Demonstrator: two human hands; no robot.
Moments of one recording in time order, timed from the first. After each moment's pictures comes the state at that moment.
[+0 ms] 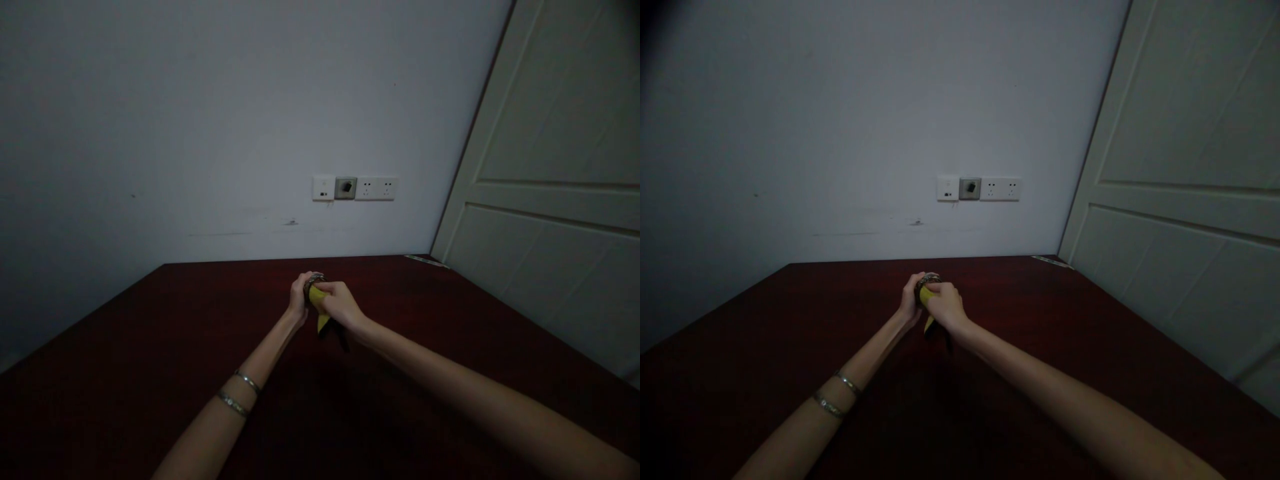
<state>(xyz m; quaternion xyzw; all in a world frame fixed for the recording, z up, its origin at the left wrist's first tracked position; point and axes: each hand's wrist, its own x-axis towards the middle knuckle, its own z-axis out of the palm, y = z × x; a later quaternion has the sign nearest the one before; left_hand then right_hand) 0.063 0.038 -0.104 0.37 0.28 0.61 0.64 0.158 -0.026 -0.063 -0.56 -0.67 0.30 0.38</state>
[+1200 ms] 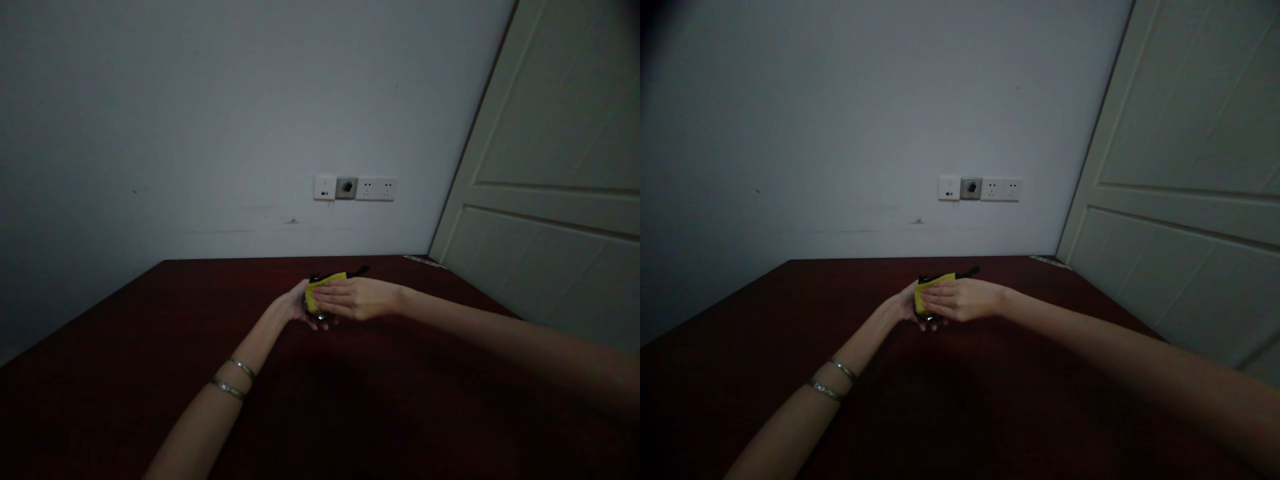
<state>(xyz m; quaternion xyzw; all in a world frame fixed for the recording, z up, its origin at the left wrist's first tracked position) 0.045 0.040 -0.089 0.46 0.31 0.07 0.83 0.230 -0.020 -0.031 0.02 -0.95 -0.31 0.08</state>
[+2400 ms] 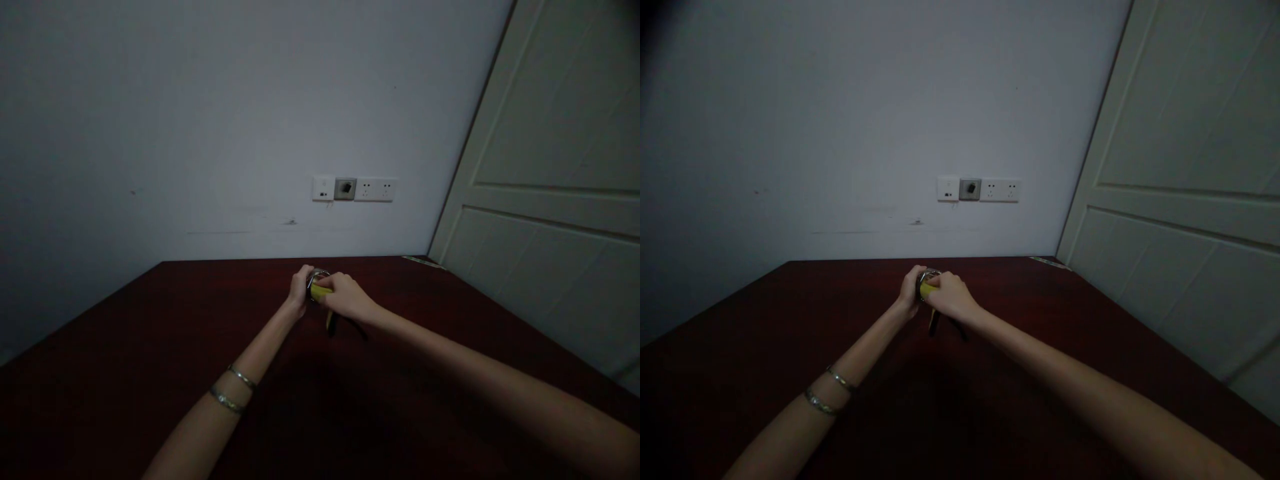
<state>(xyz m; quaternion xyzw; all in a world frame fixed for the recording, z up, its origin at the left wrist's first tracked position) 0.069 0.027 -0.073 0.38 0.34 0.58 0.64 0.176 -0.038 -0.022 -0.55 -0.77 0.20 0.26</state>
